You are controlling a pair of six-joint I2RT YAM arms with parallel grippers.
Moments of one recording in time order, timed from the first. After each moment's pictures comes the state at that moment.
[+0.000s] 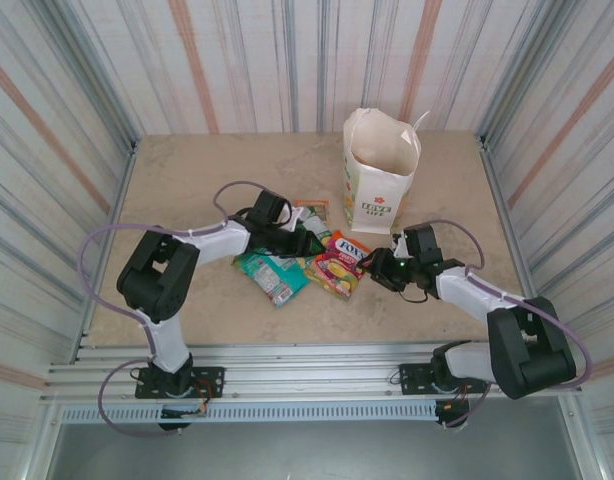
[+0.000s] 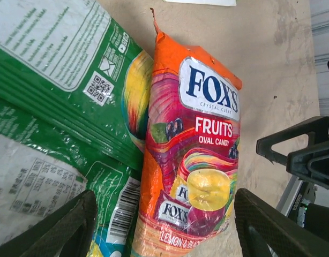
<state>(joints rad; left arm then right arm) -0.57 1.84 1.08 -0.18 0.61 -0.44 0.30 1.26 0.50 -0.14 -0.51 0.85</state>
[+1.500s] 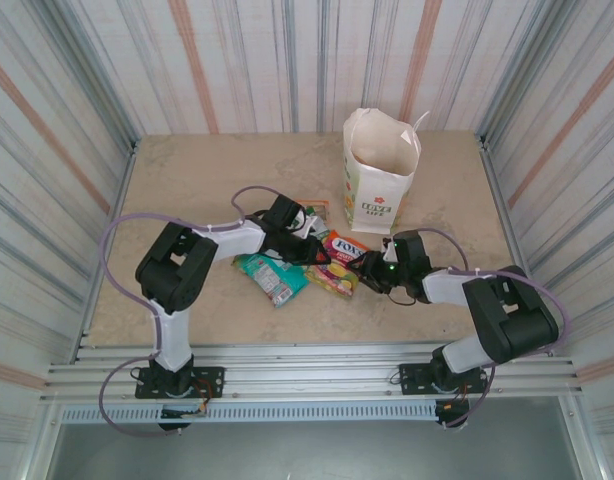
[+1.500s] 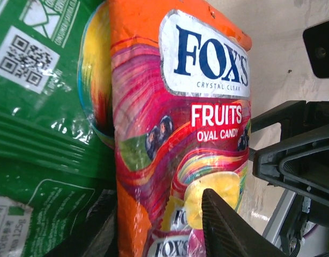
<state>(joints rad) -0.63 1.95 1.16 -0.23 0.64 -0.43 0.36 1.47 0.41 0.28 -0.54 1.01</state>
